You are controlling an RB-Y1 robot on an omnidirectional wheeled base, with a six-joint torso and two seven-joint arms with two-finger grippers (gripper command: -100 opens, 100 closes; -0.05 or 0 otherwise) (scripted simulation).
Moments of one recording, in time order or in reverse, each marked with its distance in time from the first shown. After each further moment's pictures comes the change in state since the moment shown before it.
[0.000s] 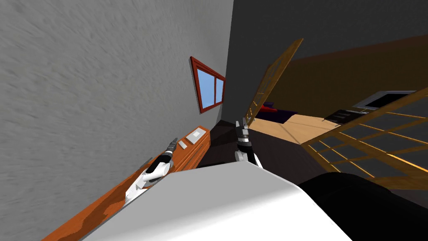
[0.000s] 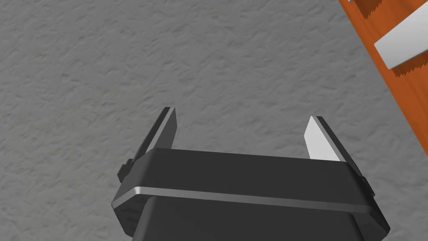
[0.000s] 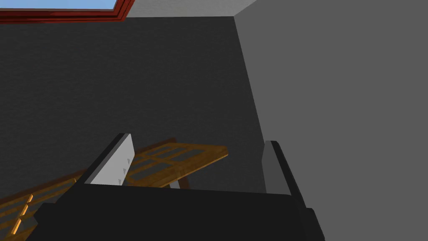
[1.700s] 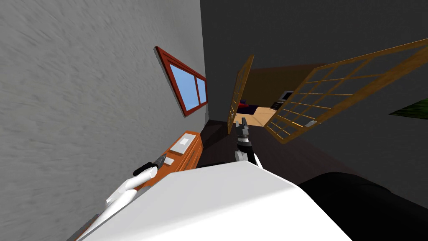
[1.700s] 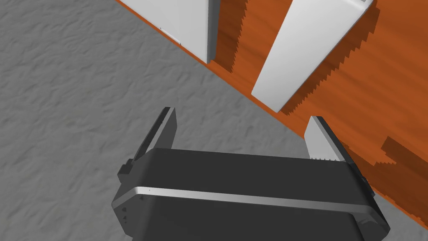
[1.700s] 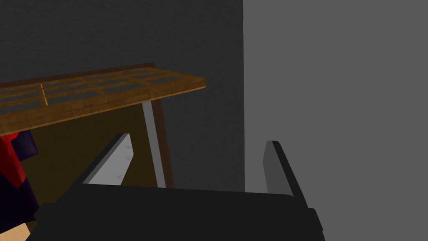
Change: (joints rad) left arm -0.127 0.142 0.072 0.491 0.246 0.334 -0.203; right arm 0.000 0.000 0.000 0.000 0.000 0.000 0.000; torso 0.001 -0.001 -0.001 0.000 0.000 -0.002
